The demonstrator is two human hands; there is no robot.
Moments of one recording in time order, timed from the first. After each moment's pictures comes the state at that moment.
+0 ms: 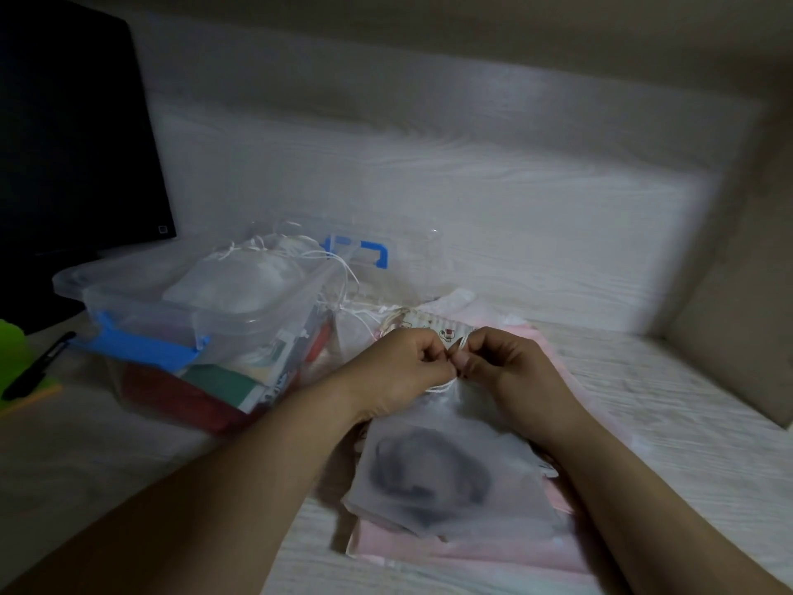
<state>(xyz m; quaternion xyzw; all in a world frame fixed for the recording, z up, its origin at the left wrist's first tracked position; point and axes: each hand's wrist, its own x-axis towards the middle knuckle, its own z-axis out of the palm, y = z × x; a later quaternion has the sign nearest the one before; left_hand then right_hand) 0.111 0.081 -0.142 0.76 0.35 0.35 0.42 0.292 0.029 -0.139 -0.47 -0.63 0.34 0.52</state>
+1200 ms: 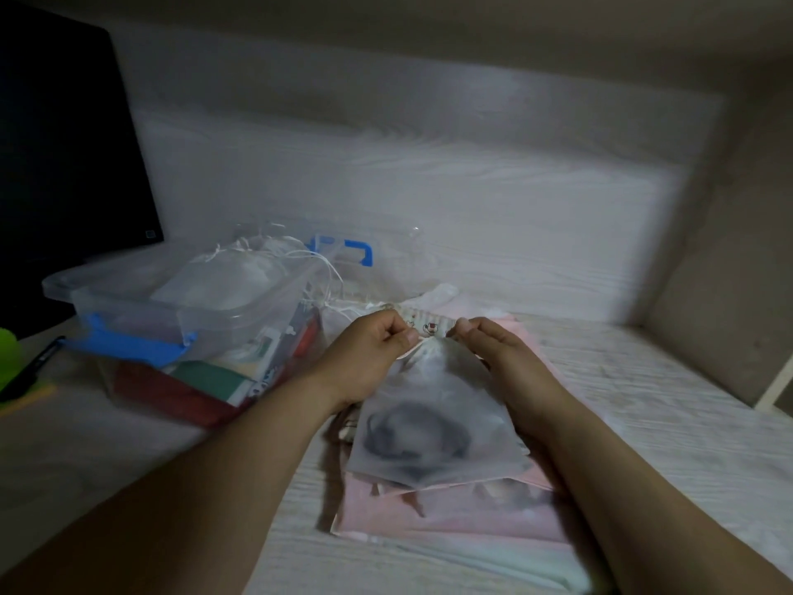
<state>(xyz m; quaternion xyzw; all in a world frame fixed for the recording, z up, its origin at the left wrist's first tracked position) 0.102 0.077 -0.137 0.74 0.40 0.39 0.37 0.297 0.023 -0.135 -0.46 -0.51 0.48 0.55</state>
